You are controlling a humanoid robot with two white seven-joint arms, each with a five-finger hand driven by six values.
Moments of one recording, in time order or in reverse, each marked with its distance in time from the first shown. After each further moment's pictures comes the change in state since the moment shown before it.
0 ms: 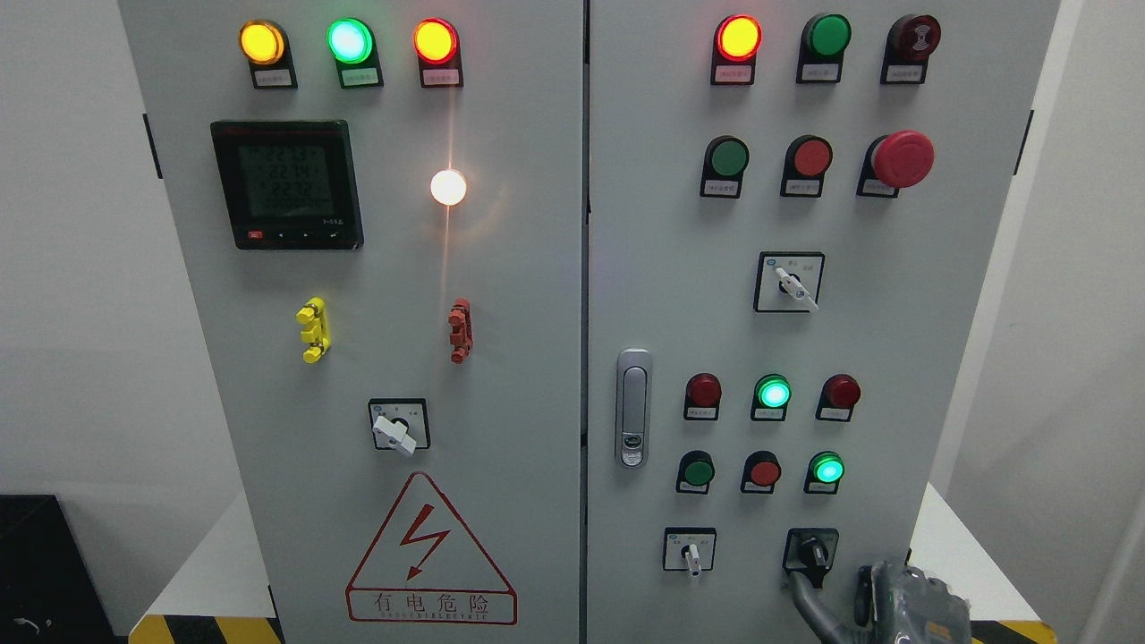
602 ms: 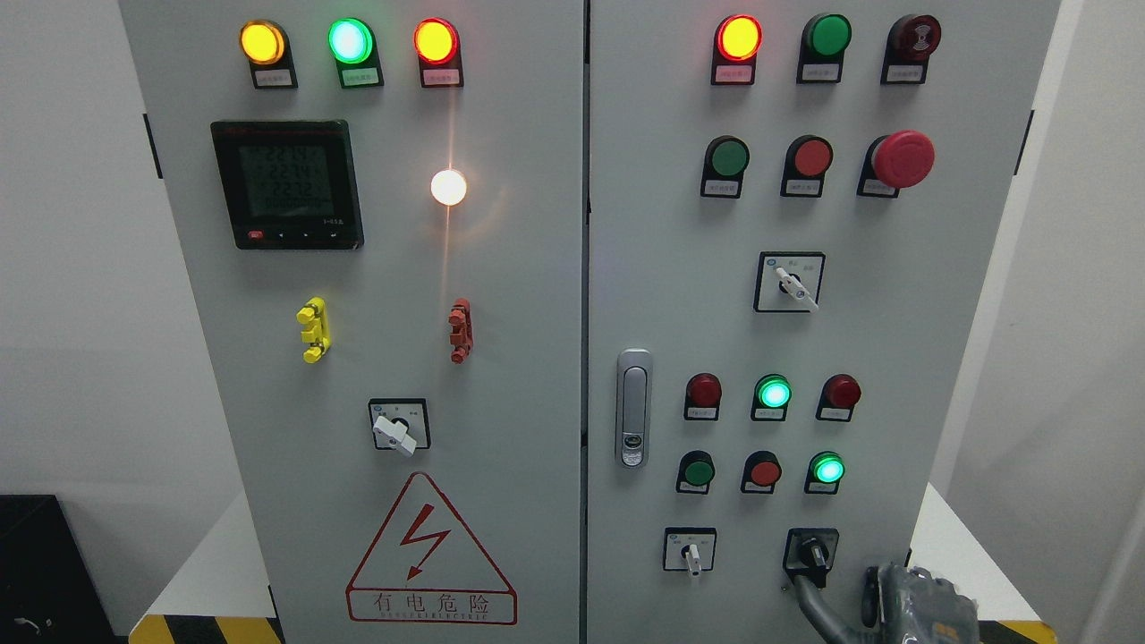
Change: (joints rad) left arm 0.000 0.000 0.000 0.000 0.000 0.000 0.000; right arm 0.002 -0.026 -0.003 0.004 -0.002 -0.002 -0.005
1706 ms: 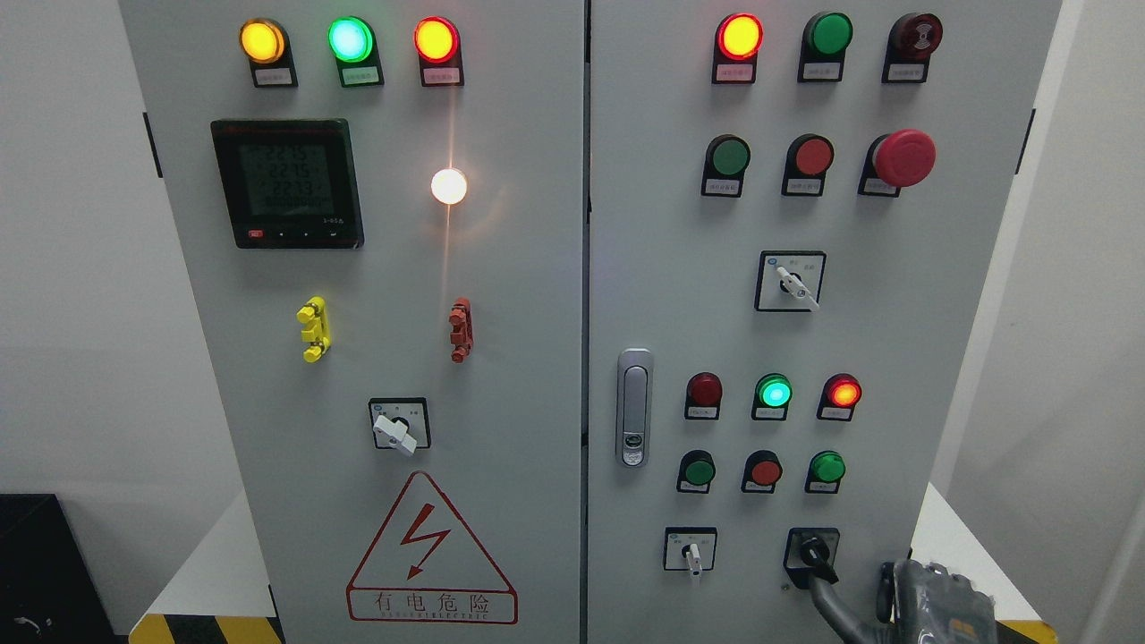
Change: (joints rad) left arm 0.000 0.000 0.000 0.000 0.000 0.000 0.001; right arm -0.005 -0.015 -0.018 -0.012 -0.014 0.002 -0.001
